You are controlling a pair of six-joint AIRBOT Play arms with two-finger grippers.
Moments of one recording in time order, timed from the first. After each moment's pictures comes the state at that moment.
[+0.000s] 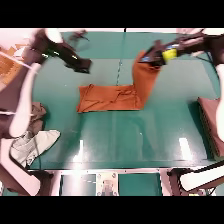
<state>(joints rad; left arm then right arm) -0.18 -1.81 2.05 1.19 -1.46 -1.41 0.10 -1.69 1.86 -0.65 1.42 1.45</state>
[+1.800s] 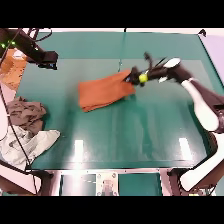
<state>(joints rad) -0.01 -1.73 2.05 1.31 -1.62 -1.41 0.03 -1.81 1.64 -0.56 1.21 1.38</state>
